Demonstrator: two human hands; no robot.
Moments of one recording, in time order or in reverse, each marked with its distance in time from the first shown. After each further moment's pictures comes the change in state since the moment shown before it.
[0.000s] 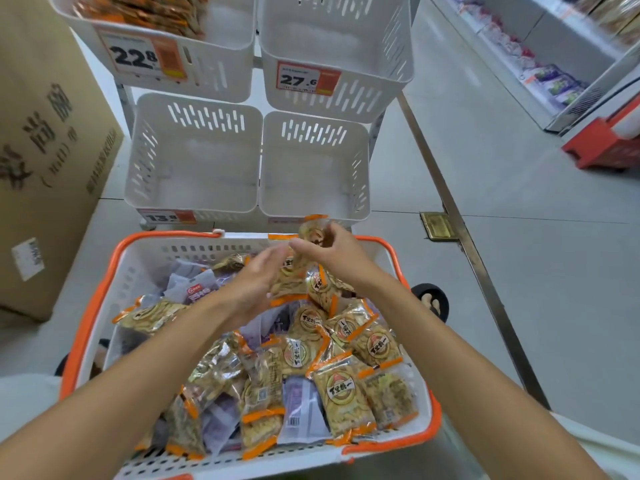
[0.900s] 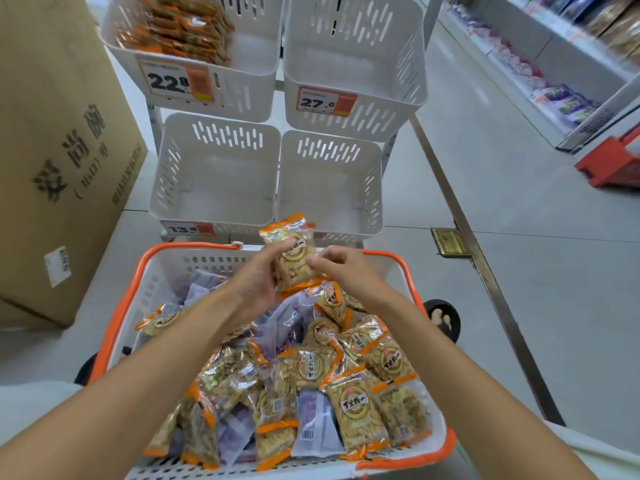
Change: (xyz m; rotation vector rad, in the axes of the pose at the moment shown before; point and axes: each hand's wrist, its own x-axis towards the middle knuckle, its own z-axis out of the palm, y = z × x) left_hand -0.010 0.036 -0.004 -0.301 -0.029 0.042; right_hand -0.005 -0.007 0.009 0.067 -0.042 -0.003
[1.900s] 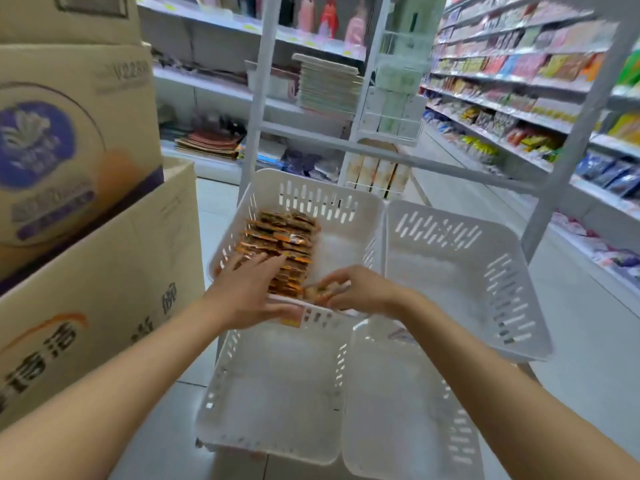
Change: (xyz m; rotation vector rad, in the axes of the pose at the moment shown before) left_hand 0.100 0.326 -0.116 1.897 0.442 0.408; right_hand 0.294 -0.251 -0.019 -0.623 -0.190 -0.195
